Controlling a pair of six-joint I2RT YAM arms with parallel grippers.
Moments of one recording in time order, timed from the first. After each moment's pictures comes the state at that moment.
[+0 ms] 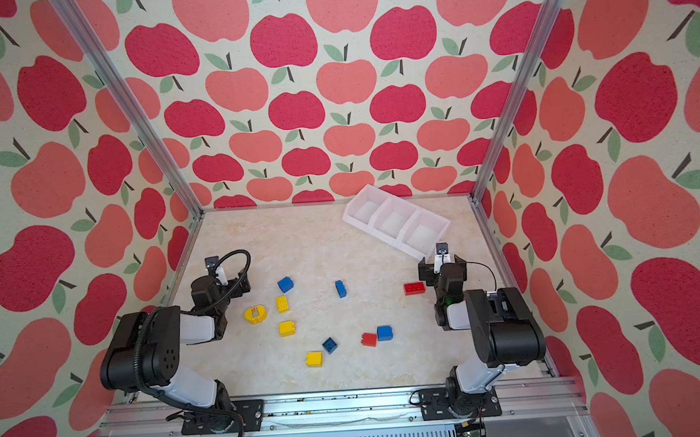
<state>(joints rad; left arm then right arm) 0.11 1.60 0.39 0.84 0.03 -0.01 0.10 1.59 0.34 0.95 0.17 -0.13</state>
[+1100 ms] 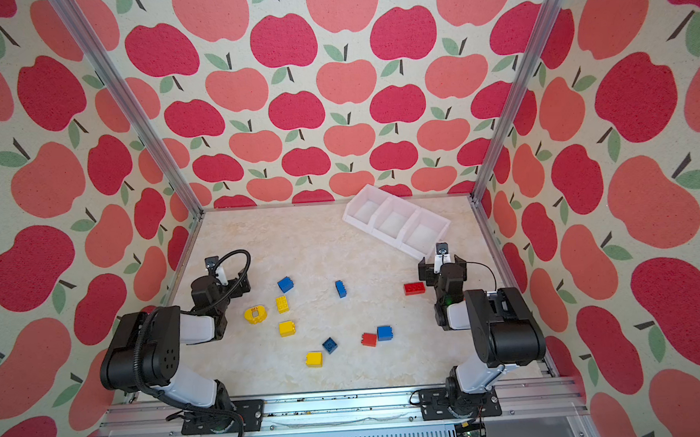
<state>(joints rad) 0.11 1.60 0.39 0.84 0.03 -0.01 0.10 1.59 0.34 0.95 0.17 -0.13</state>
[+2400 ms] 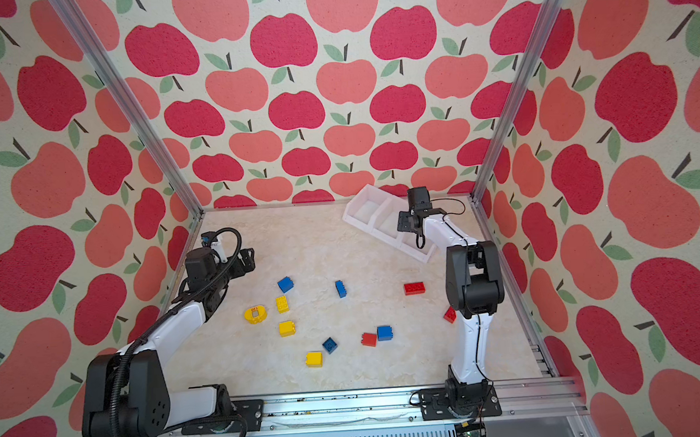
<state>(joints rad) 0.01 1.32 0.69 0.16 0.13 -0.25 0.21 2.04 1.58 -0.43 0.17 0.27</state>
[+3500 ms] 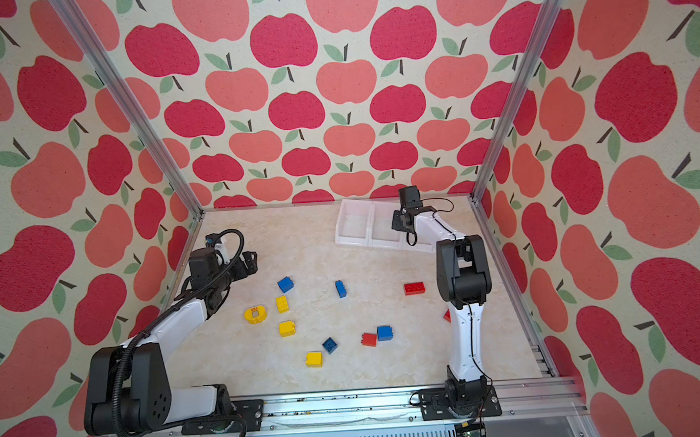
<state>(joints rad) 0.01 1.35 0.70 0.12 0.13 -0.25 0.26 2.15 1.69 -0.43 0.09 0.31</state>
